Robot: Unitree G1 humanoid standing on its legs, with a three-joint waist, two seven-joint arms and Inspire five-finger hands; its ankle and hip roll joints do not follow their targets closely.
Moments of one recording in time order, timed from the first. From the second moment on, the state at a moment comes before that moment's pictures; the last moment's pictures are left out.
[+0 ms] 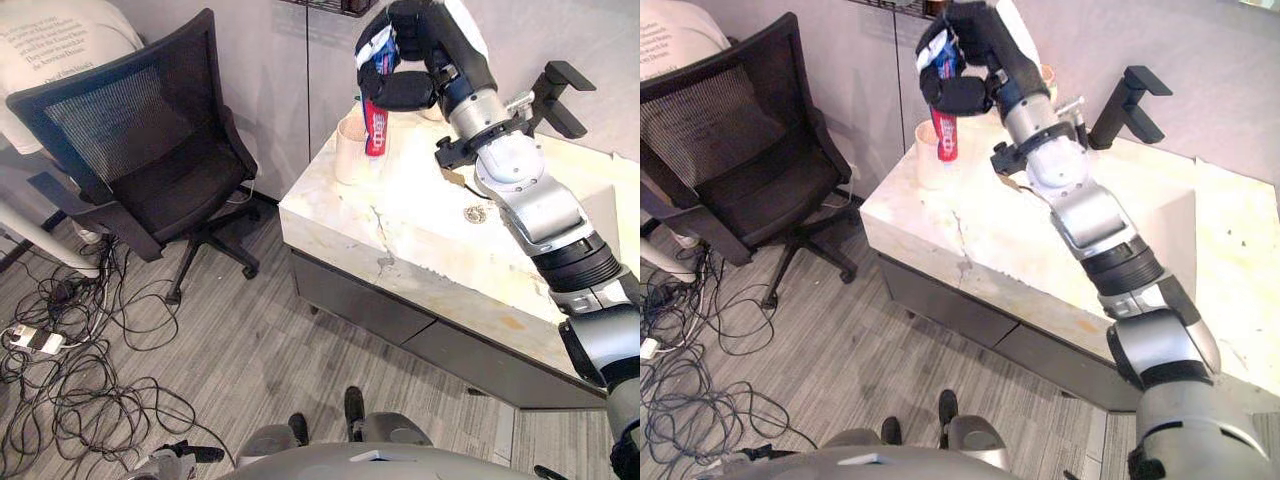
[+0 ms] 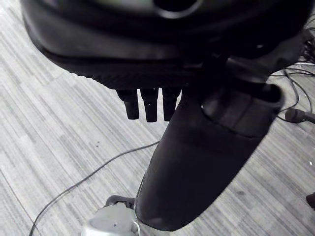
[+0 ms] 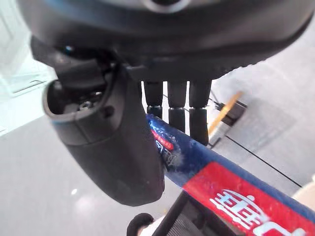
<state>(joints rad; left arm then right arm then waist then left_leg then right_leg) 0.04 0.32 0.02 1.24 -0.43 0.15 0.10 -0.91 -0.72 0.41 0.06 0.20 0.04 -0.13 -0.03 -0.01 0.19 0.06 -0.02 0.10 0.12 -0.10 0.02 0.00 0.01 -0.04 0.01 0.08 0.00</state>
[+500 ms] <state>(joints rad) 0.11 0.31 0.02 1.19 -0.47 0.15 0.14 -0.96 -0.74 0.41 0.12 0.21 0.01 -0.20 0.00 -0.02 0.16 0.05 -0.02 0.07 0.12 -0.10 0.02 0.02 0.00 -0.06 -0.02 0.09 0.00</state>
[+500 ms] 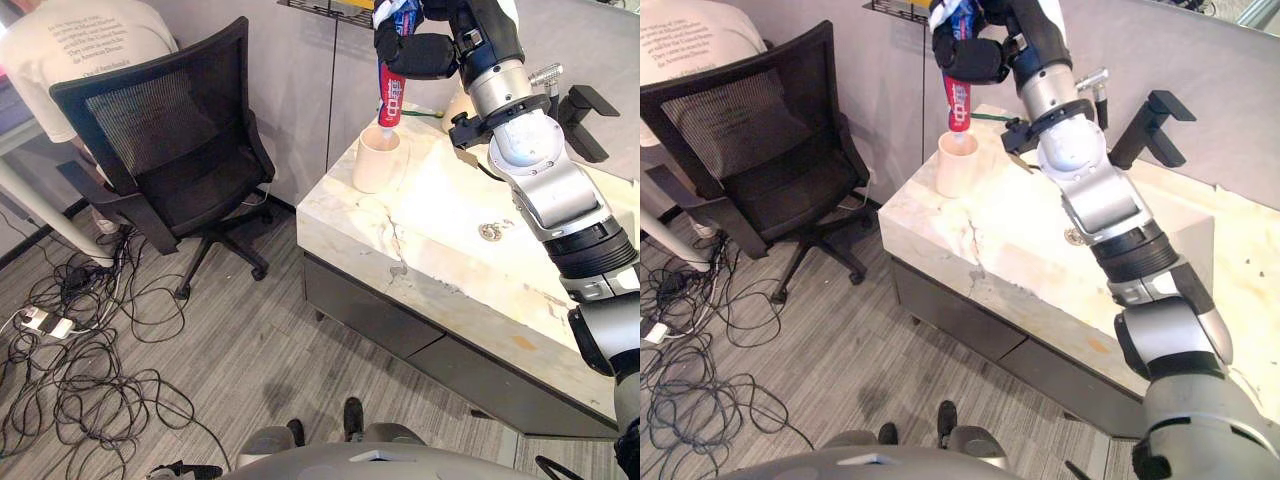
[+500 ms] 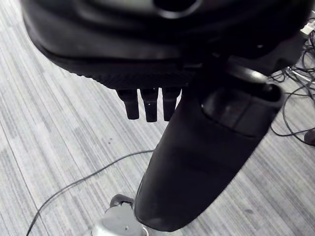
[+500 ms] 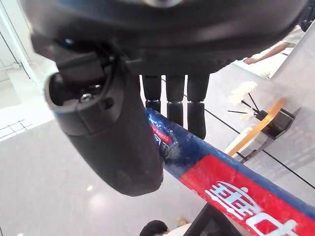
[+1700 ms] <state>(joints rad) 0.12 0.29 0.02 1.16 -0.51 0.16 0.20 -0.96 -0.74 0.41 0.31 0.28 0.00 -0.26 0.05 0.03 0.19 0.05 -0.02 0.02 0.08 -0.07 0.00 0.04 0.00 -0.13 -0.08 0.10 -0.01</state>
